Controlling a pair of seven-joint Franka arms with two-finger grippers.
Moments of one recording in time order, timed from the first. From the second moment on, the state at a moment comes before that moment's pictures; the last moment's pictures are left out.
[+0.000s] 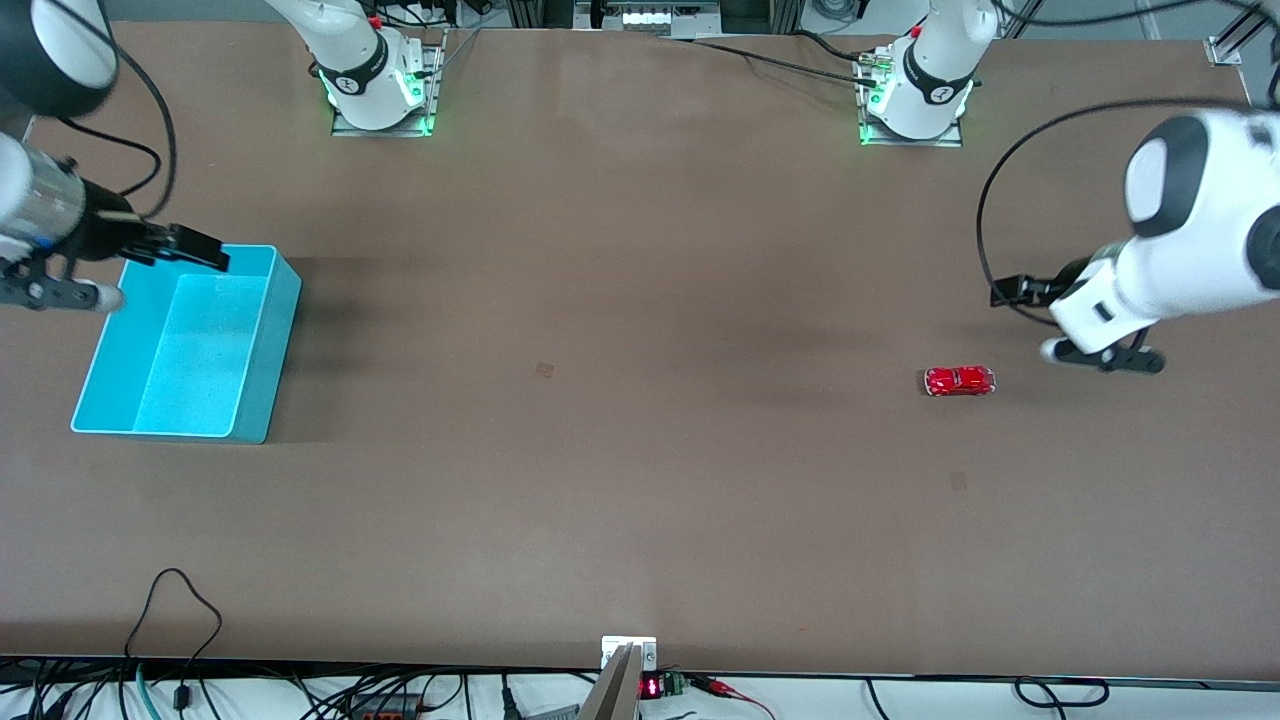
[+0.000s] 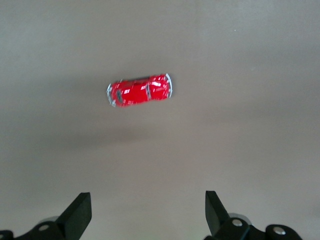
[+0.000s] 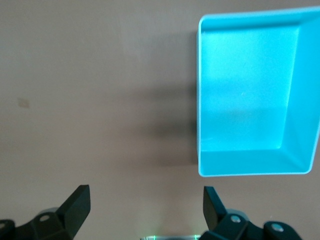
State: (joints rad) left arm 0.03 0.20 -0.03 -1.87 -0.02 1.79 0.18; right arm -0.06 0.07 0.03 -1.75 0.04 1.62 0.06
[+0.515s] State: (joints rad) left arm 0.04 0.30 -0.06 -1.87 0.08 1.88 0.69; right arm -0.06 0.10 0.03 -1.75 0.04 1.59 0.06
